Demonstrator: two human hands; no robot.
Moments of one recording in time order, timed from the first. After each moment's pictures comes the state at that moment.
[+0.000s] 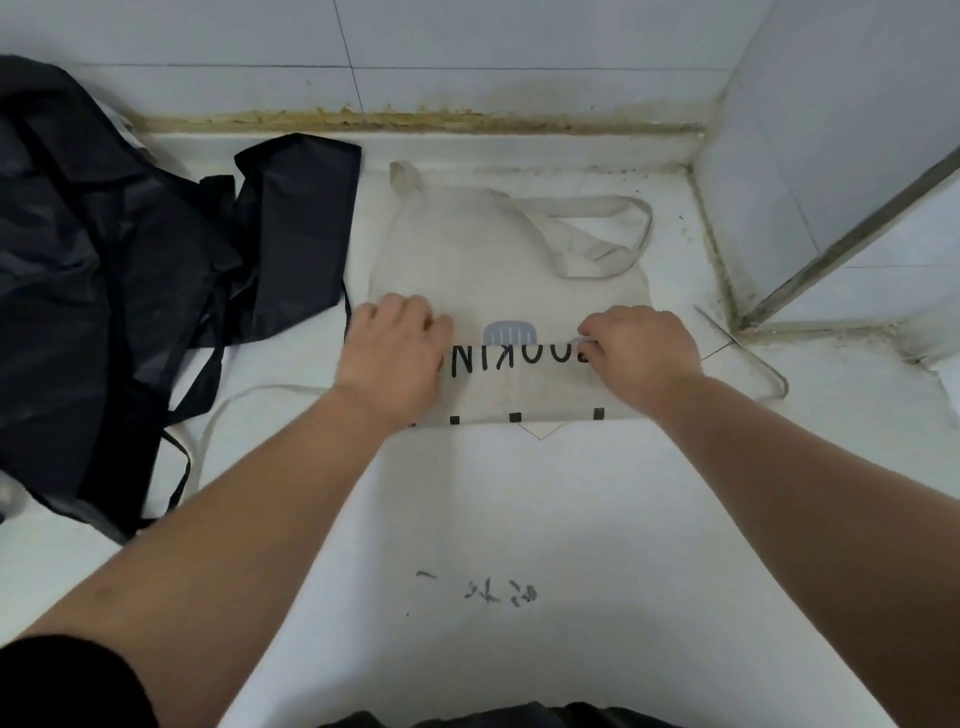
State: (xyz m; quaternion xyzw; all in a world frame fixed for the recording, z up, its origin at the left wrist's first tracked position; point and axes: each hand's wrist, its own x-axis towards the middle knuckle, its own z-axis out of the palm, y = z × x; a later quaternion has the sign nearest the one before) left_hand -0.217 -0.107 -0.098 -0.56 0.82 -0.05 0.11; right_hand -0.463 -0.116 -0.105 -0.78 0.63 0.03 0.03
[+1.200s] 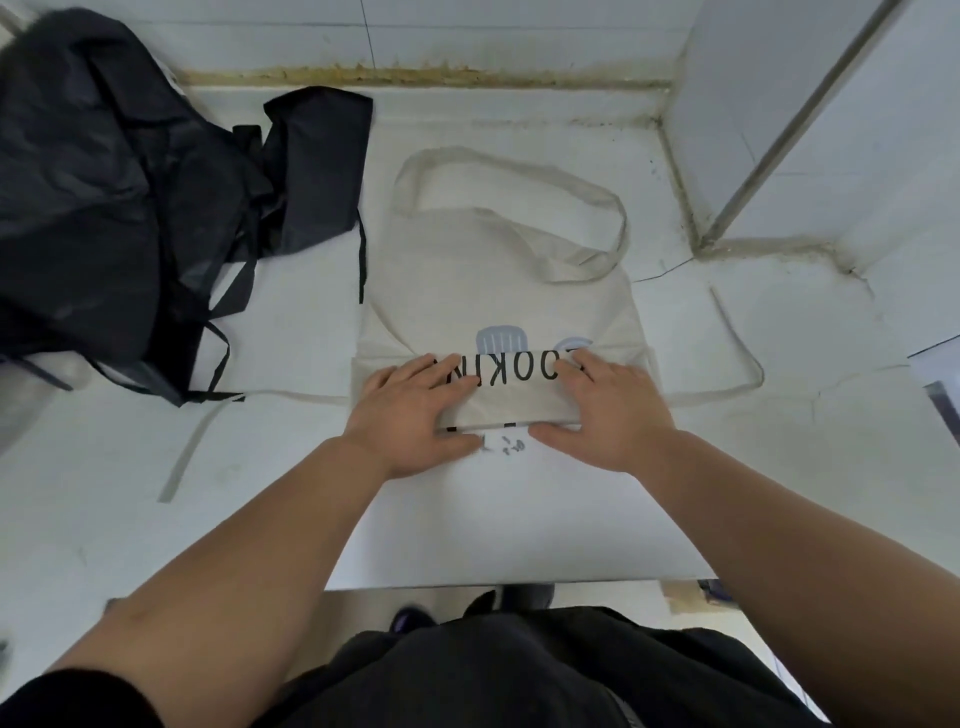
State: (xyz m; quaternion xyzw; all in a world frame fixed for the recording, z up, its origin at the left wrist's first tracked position) left_hand -0.210 0.043 -0.117 -0.56 0.80 0.23 0.06; right_hand -0.446 0.048 -0.111 -0.76 0.62 0.10 0.15
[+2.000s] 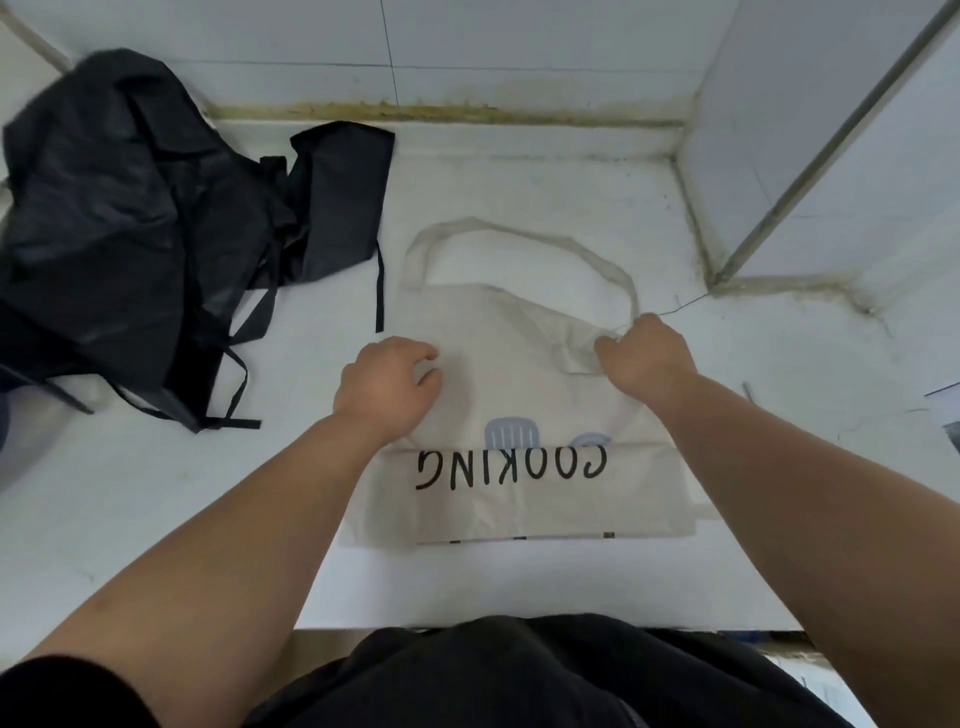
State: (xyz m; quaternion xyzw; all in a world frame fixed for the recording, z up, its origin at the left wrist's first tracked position) left_hand -0.194 0.000 -0.097 -0.69 0.67 0.25 -0.10; right_hand -0.445 -0.027 -0.073 -0.49 0.82 -0.08 0.29
